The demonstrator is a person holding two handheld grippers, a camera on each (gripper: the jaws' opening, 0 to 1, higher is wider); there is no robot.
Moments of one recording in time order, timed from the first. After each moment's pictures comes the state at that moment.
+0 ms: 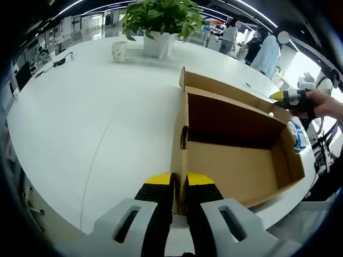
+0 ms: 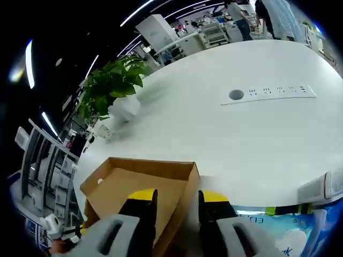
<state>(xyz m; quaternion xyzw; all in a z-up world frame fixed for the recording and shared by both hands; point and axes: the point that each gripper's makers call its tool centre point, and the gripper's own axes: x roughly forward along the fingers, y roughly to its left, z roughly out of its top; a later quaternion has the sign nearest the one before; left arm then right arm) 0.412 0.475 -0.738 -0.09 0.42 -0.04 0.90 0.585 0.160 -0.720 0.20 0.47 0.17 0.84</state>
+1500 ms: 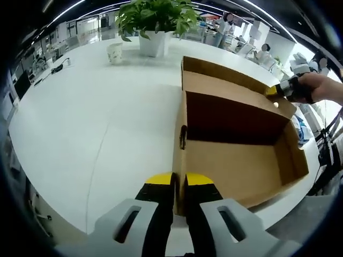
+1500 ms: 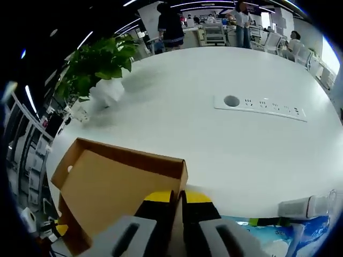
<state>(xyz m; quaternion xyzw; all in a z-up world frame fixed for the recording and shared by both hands) 0.413 0.473 -0.738 -0.06 0.43 -0.05 0.90 0.600 0.151 -0.721 0.09 0.49 0.12 0.86</state>
